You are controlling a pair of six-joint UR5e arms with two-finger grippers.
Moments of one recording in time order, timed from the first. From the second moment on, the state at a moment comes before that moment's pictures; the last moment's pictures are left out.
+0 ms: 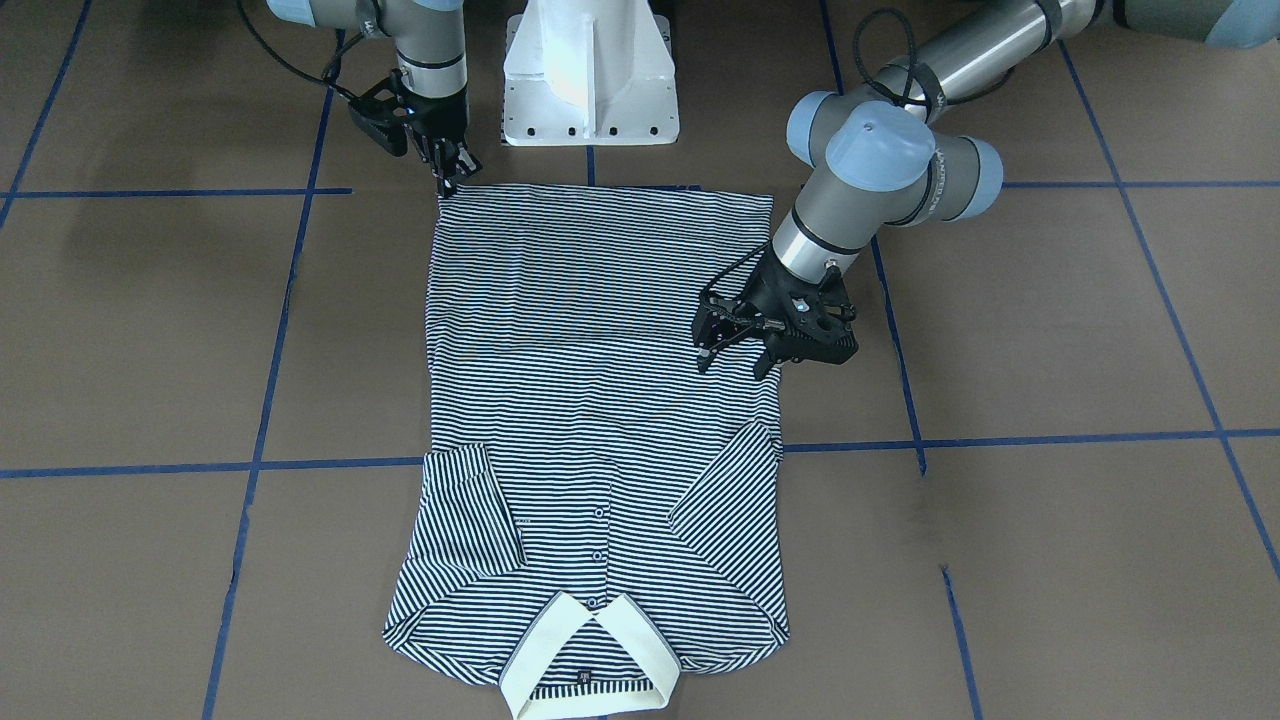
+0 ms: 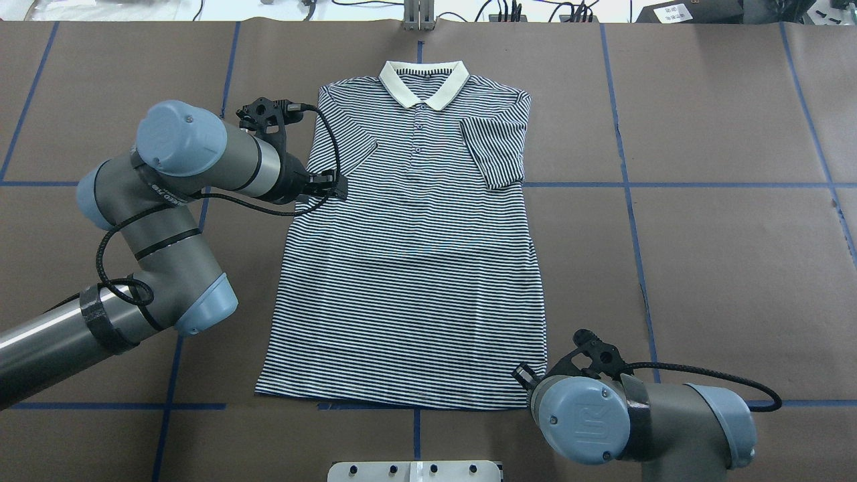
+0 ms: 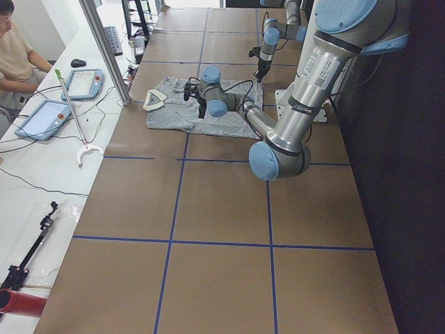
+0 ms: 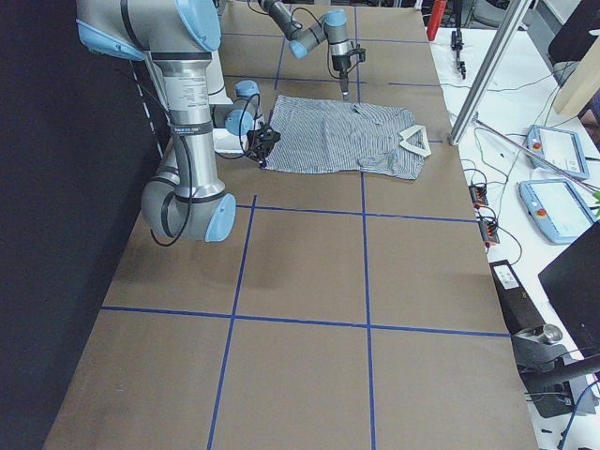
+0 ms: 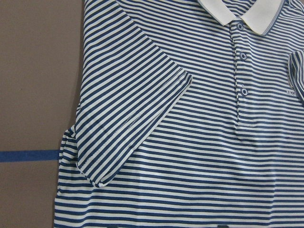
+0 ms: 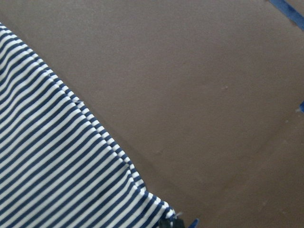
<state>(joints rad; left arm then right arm) -0.68 -2.10 -1.59 -2.13 -1.92 -1.21 0.13 -1.30 2.04 -1.65 1.53 2.28</state>
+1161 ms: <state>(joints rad) -0.21 -1.63 -2.02 -2.07 -1.61 -1.62 0.11 -1.36 2.16 -1.65 1.54 2.28</state>
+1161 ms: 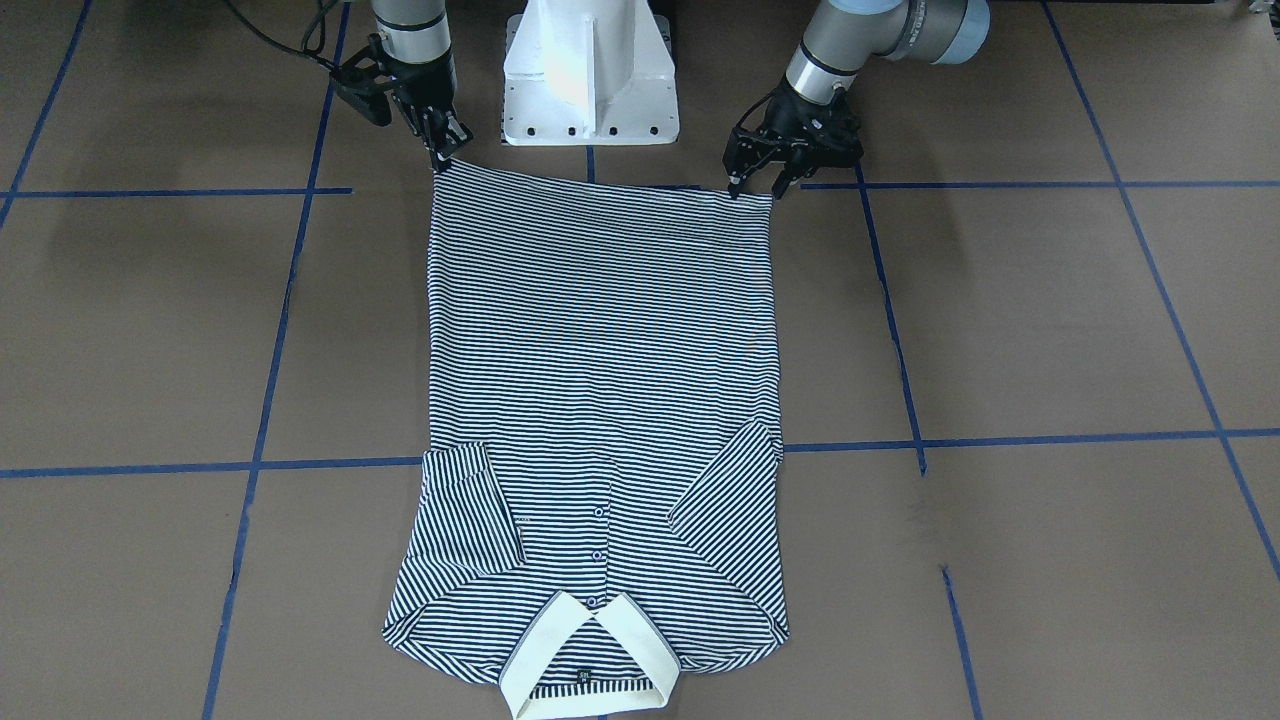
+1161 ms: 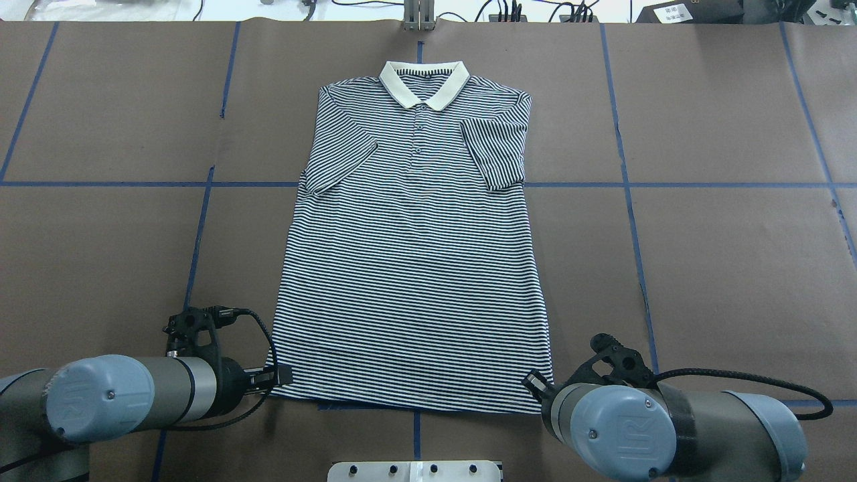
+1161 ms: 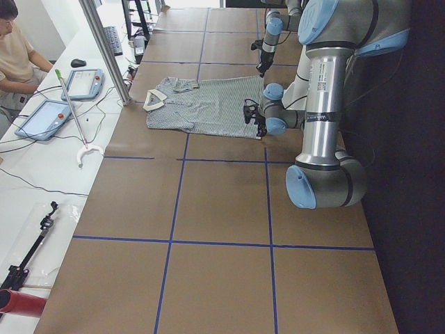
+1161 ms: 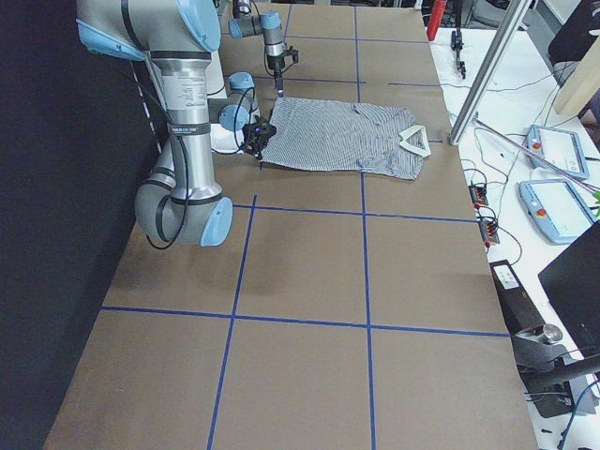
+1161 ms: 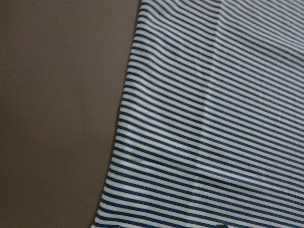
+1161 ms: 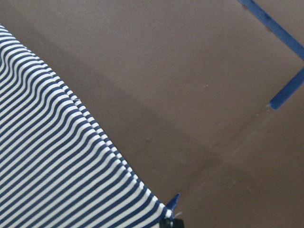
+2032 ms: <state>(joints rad) -0.18 -1.62 -2.01 -2.03 -1.58 -1.62 0.11 -1.37 2.16 -1.65 1.54 2.28</state>
